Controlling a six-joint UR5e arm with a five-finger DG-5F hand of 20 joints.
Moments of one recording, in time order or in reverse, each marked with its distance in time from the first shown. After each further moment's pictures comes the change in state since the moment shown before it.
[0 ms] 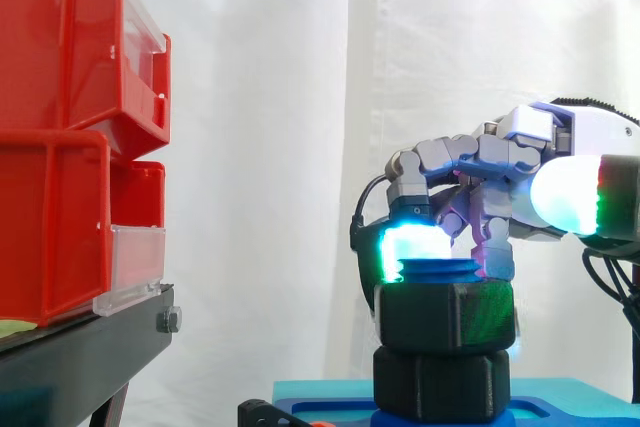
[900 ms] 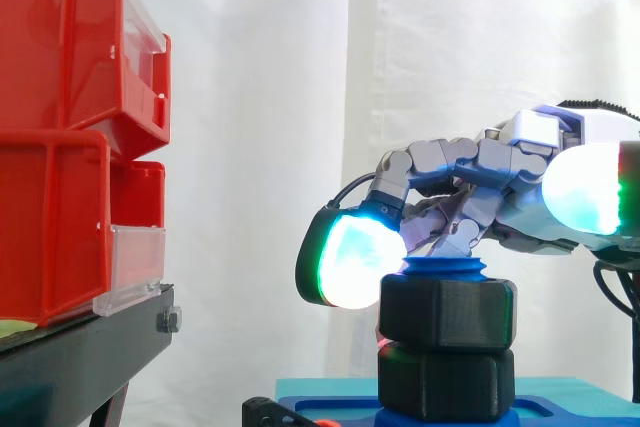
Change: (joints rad) arm 0.047 0.000 -0.017 -0.004 0.052 0.001
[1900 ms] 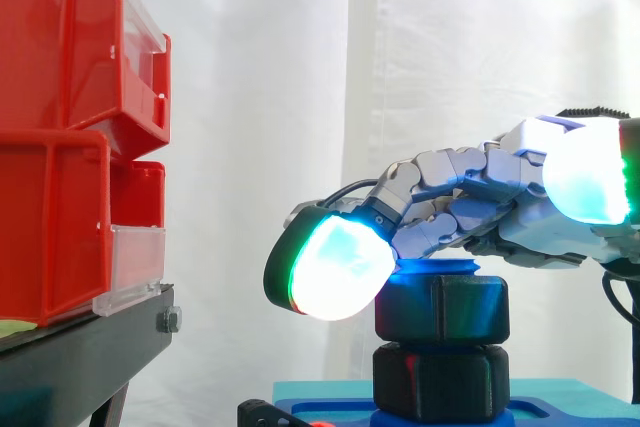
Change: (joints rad) arm 0.031 -0.001 0.004 -0.050 0.035 -0.002
